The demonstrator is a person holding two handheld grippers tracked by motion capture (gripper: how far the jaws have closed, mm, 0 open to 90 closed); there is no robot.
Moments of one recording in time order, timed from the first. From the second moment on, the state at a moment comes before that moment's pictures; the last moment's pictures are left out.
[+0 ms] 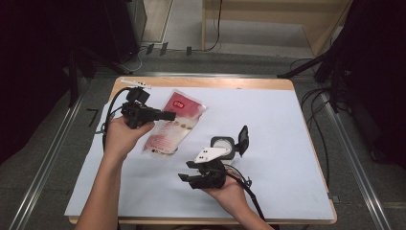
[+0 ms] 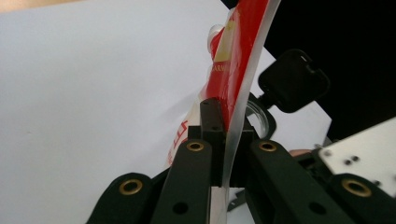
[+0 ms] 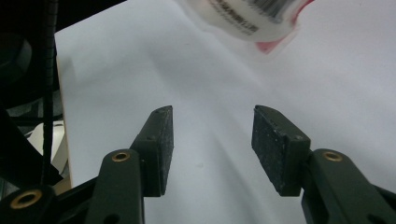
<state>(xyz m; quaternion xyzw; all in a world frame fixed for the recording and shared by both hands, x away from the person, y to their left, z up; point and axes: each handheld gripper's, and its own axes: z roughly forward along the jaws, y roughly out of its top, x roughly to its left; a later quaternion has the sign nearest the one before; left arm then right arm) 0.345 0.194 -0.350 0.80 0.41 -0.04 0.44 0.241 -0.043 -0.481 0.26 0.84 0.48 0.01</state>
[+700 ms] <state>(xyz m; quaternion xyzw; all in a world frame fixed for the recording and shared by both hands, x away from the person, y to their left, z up) 0.376 0.175 -0.378 0.80 0.42 -0.01 0.43 0.237 -0.065 -0.476 0.27 0.84 0.48 0.03</state>
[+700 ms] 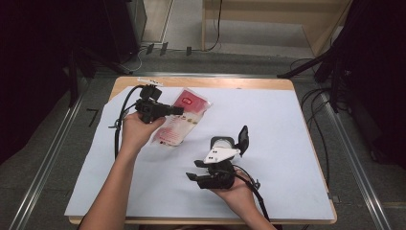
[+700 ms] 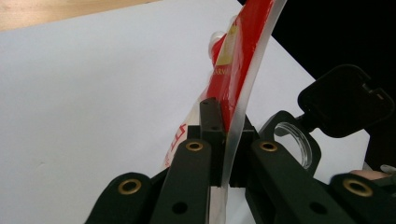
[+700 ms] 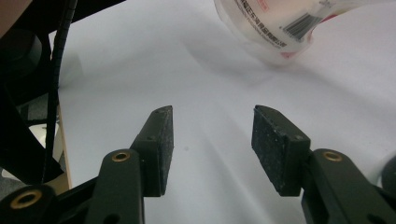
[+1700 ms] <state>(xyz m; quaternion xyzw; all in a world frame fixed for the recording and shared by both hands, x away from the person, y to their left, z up) 0.373 0.194 -0.386 0.80 0.41 -0.03 0.43 0.238 -0.068 -0.473 0.27 0.84 0.48 0.03</state>
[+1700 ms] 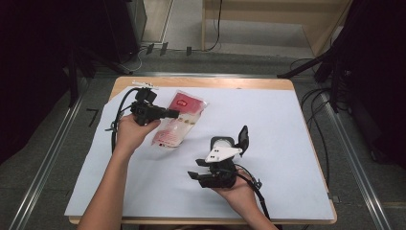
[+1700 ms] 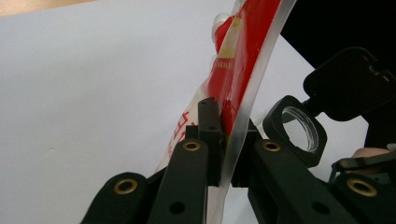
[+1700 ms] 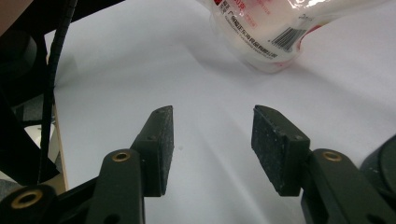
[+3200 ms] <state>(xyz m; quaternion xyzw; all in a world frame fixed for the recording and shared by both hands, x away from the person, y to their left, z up) 0.342 0.239 -0.392 0.80 0.41 -0.04 0.44 0.245 -0.060 -0.475 0.25 0.84 0.47 0.02</state>
